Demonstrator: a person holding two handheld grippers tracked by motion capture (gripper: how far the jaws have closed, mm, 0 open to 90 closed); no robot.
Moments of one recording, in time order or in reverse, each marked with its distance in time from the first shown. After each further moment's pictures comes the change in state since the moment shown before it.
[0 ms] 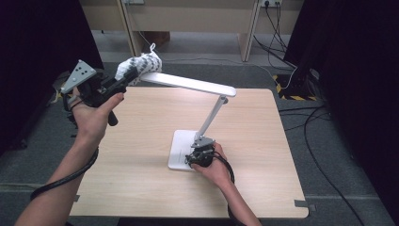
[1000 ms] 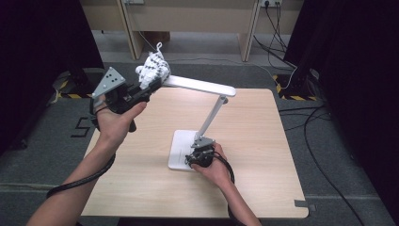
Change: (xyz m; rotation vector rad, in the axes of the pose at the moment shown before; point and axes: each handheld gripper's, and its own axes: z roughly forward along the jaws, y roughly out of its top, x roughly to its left) left arm -0.036 -0.020 0.028 0.064 -0.097 0.012; right arm 0.000 0.000 0.000 -0.004 0.001 -0.004
